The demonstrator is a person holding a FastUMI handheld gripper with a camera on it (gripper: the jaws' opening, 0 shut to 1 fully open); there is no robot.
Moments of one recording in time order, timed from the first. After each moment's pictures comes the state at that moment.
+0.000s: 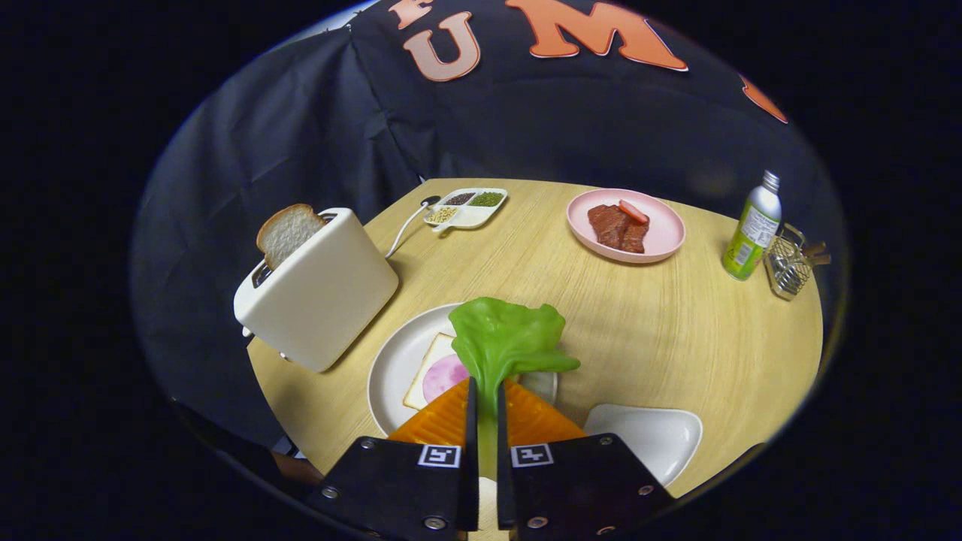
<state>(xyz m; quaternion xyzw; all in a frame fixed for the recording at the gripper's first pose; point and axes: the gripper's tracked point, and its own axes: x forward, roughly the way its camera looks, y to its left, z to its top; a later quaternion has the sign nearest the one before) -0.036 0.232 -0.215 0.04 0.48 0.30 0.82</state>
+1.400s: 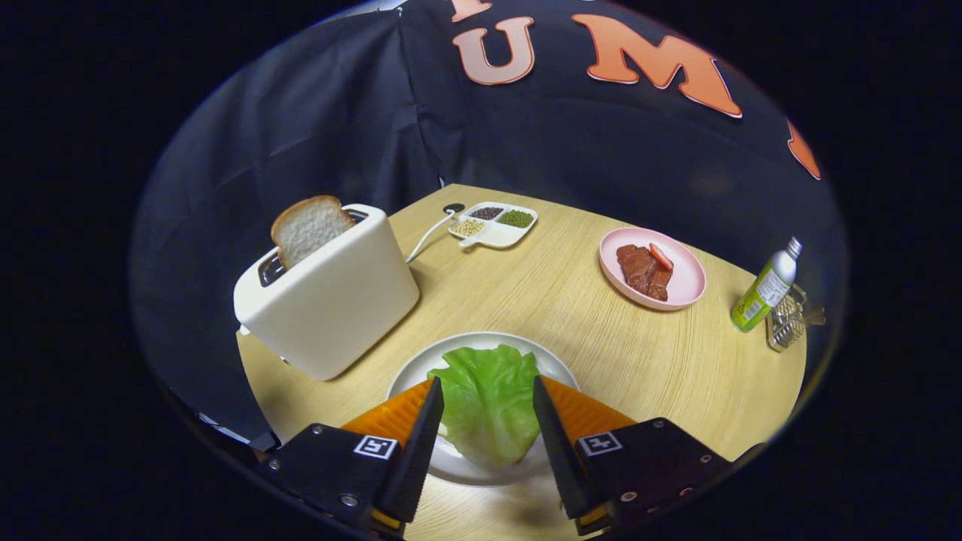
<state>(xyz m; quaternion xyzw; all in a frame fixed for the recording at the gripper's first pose) -0.023 0.271 -0.176 -0.03 0.44 0.32 0.84</state>
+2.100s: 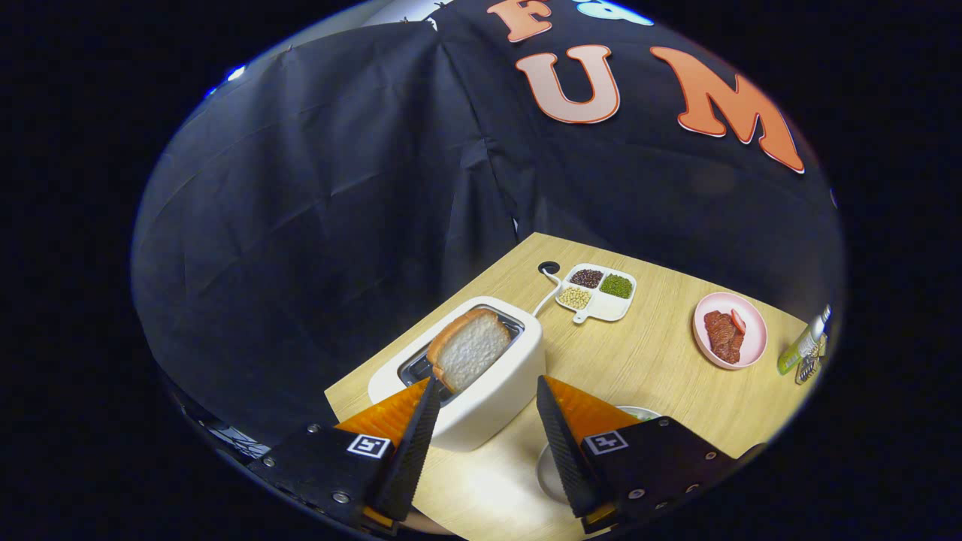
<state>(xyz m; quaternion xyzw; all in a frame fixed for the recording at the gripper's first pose) -0.030 0.429 -0.054 0.03 0.42 0.40 0.81</state>
